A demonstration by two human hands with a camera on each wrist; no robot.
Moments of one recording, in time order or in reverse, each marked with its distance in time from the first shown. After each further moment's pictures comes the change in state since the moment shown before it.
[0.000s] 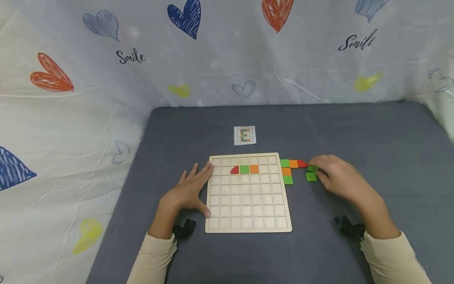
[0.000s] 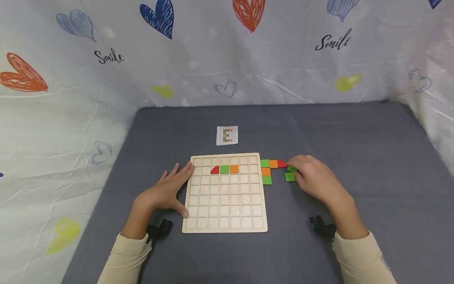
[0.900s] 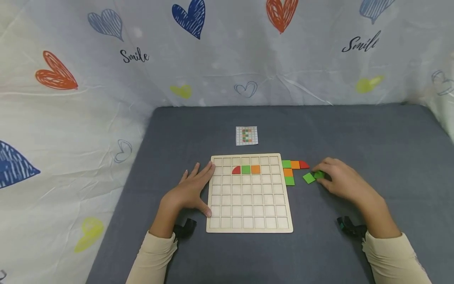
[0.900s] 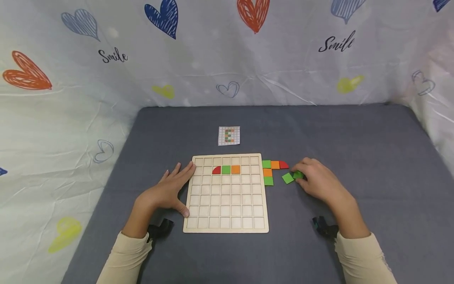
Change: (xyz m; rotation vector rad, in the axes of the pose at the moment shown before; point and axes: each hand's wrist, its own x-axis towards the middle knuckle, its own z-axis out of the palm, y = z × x) left_hand -0.002 -0.001 0.001 0.011 0.010 0.005; right_hand -0.002 0.016 0.007 -0.007 -0.074 0.025
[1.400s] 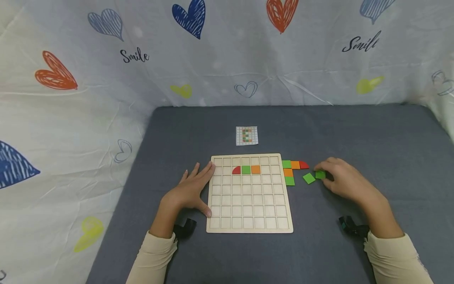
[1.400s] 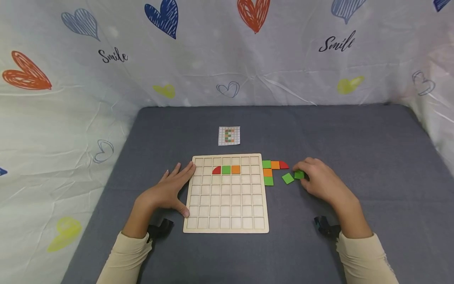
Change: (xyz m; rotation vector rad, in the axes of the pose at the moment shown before) left_hand -0.001 0.001 -0.001 -0.005 -0.001 0.006; right_hand -0.002 0.004 -0.002 0.017 0.022 -0.014
